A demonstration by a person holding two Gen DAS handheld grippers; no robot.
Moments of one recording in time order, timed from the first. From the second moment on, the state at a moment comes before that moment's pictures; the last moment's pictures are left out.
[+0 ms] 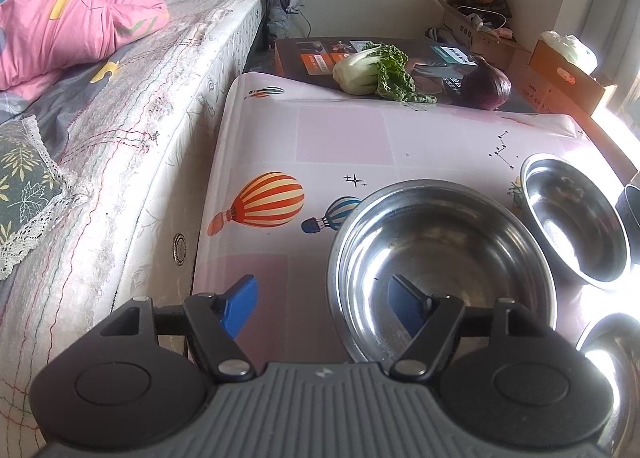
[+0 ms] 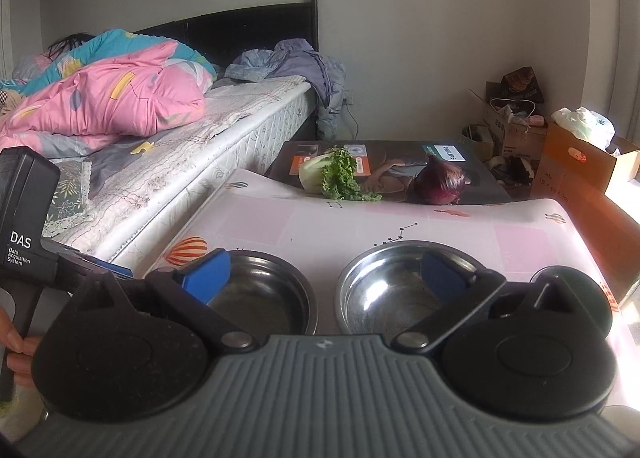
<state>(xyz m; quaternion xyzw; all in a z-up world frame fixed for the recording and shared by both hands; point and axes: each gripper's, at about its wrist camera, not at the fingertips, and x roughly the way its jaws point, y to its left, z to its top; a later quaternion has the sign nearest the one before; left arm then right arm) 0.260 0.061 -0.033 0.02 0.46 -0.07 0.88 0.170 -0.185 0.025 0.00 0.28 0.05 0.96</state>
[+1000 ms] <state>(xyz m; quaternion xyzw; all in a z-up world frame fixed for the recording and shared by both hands) 0.252 0.063 -0.029 0.00 0.45 -0.10 0.89 0.186 -0.196 -0.006 0.09 0.34 0.13 0.93</state>
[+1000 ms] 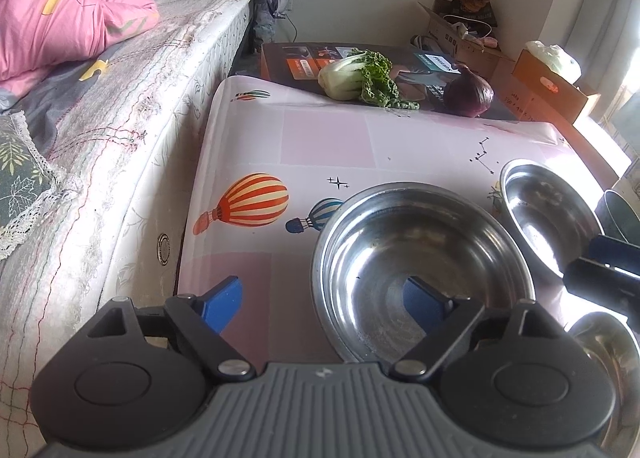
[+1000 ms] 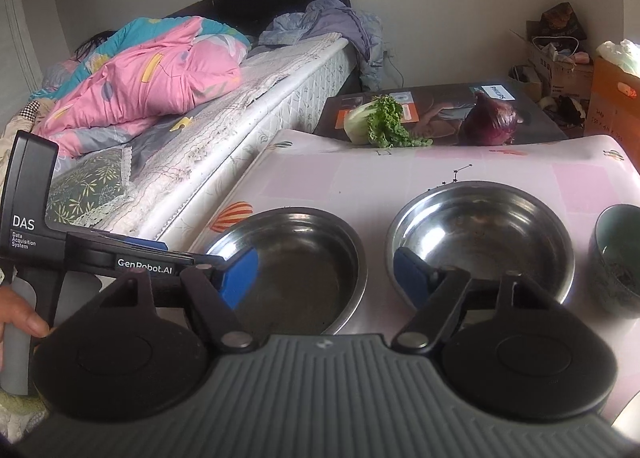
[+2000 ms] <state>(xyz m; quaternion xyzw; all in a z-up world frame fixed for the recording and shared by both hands) 0.268 0.057 -0.058 0.01 0.51 -0.08 0.86 0.236 -0.193 -0.067 0.13 0.43 0.13 0.88</state>
